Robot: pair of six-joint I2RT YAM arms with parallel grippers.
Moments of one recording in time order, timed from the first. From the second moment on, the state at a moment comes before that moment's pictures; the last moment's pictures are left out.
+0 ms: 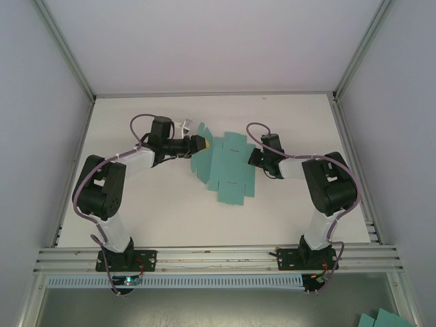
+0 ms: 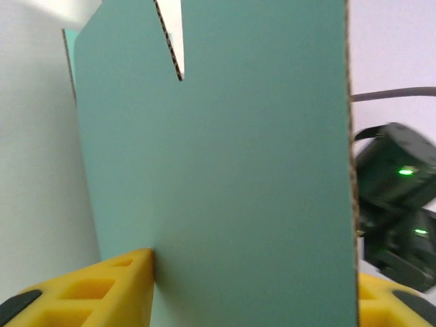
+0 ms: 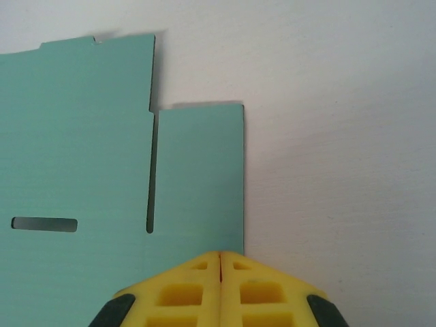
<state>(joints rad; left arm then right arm) -0.28 1.77 1.04 0.05 0.88 -0.69 0.31 1.81 0.80 0.18 -0.09 0.60</state>
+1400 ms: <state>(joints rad) -0.31 1.04 1.09 -0.25 0.78 -0.60 0.09 0.96 0.55 0.10 -0.81 0.53</state>
